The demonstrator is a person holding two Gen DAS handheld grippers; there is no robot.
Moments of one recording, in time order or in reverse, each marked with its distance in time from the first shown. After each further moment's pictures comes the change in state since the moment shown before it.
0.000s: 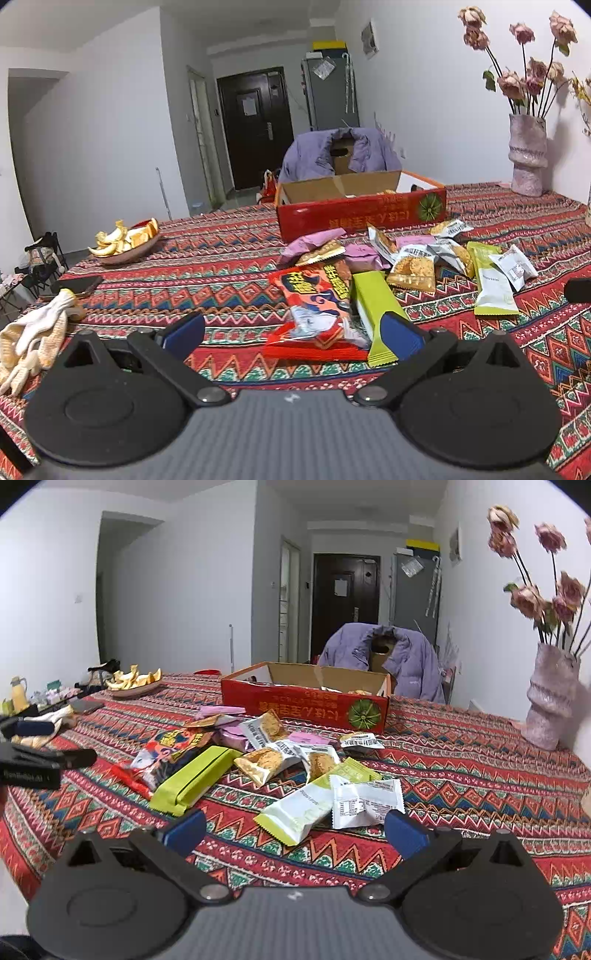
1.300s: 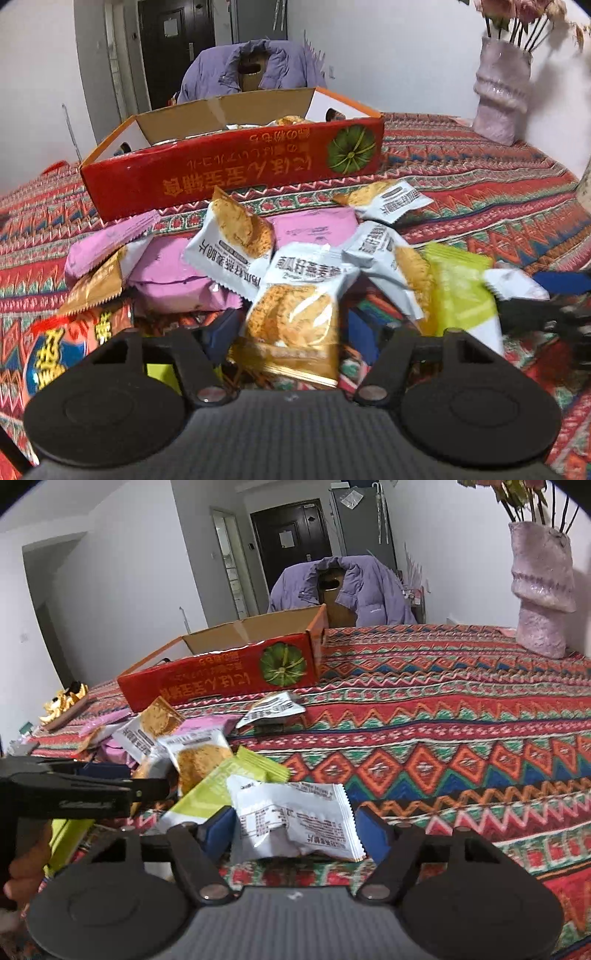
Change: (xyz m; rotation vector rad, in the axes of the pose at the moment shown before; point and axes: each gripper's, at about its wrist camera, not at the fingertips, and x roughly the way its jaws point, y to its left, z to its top) left arm 0.199 -0.115 0.054 0.040 0.268 -0.257; right arm 0.136 -0.111 0.005 0.235 0.149 0.000
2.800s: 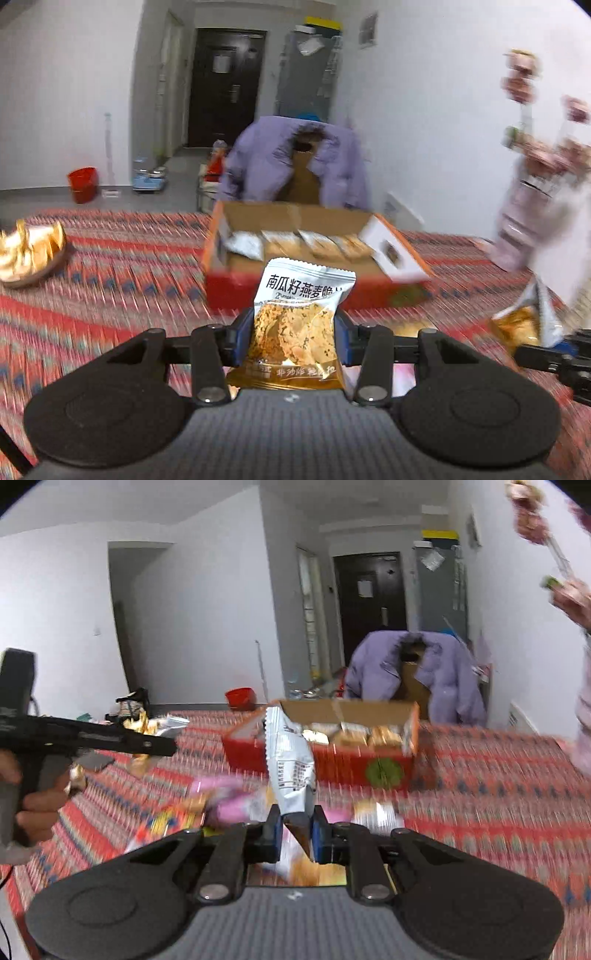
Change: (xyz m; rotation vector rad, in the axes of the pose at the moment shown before) left arm -0.098 0.120 0.087 -0.221 -0.178 0.018; right arm -0.050 0.077 0.099 -0.197 -0.150 0.200
